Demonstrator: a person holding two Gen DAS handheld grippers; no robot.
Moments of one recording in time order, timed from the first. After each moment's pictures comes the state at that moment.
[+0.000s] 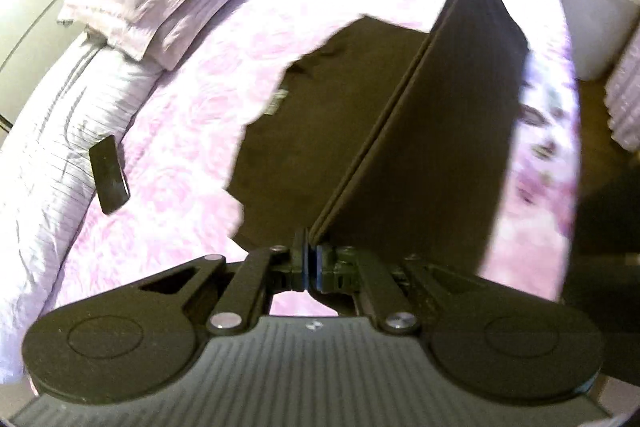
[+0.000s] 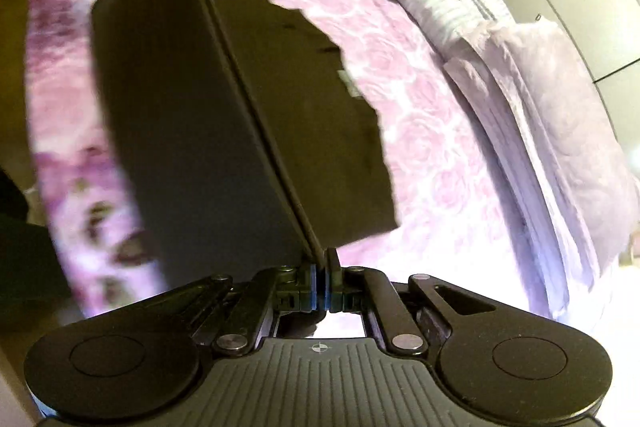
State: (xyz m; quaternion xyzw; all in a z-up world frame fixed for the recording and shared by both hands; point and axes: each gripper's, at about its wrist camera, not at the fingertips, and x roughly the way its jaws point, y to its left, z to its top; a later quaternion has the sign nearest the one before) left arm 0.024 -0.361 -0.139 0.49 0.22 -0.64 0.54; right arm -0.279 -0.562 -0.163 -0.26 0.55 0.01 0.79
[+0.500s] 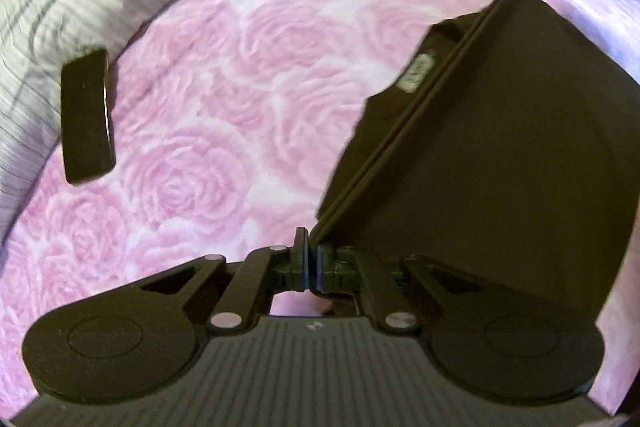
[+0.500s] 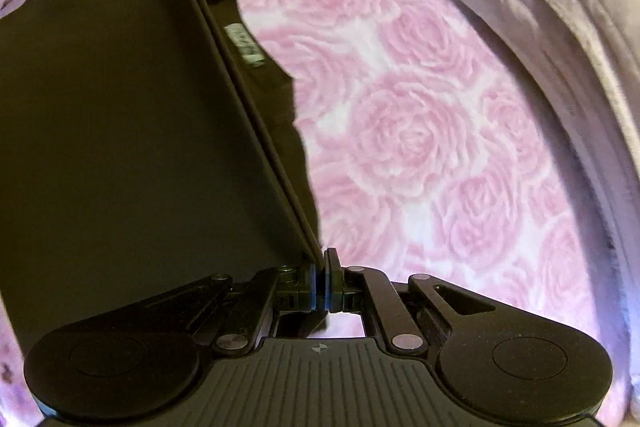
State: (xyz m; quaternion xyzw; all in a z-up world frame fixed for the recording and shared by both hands) left arm 0.166 -0.527 -0.279 0.46 0.37 -0.58 0.56; right arm -0.105 -0.771 -0.301 -0.15 0.60 0.08 0.78
